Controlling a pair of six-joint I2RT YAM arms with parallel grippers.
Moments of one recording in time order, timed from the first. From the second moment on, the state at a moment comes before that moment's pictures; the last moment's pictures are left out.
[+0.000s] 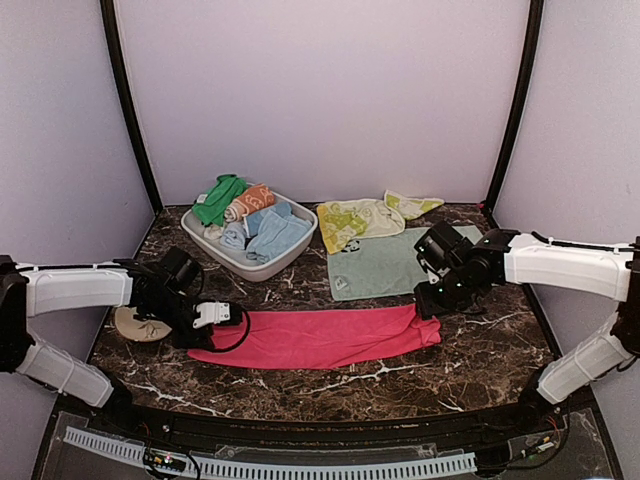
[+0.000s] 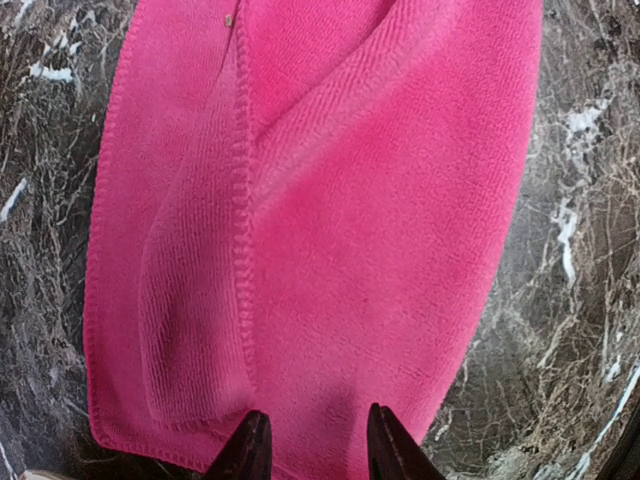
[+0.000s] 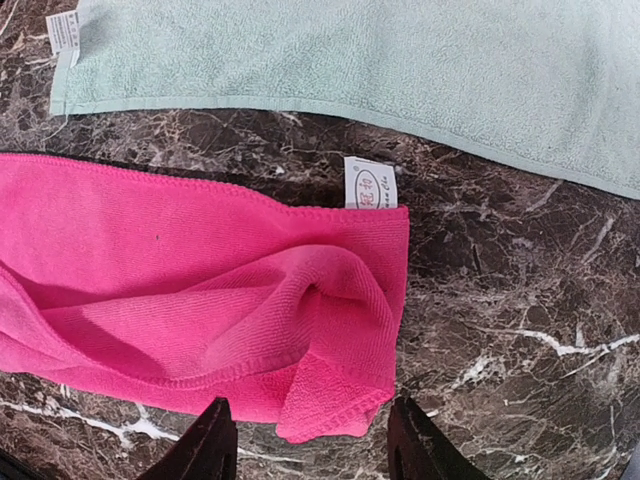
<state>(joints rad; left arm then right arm) -0.50 1.29 0.67 -0.64 0.19 0.84 0.75 1.40 0.96 -0.78 0.19 0.50</state>
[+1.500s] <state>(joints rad) -0.52 1.49 0.74 -0.48 0.10 0.79 0.76 1.35 0.93 -0.77 0.20 0.38</state>
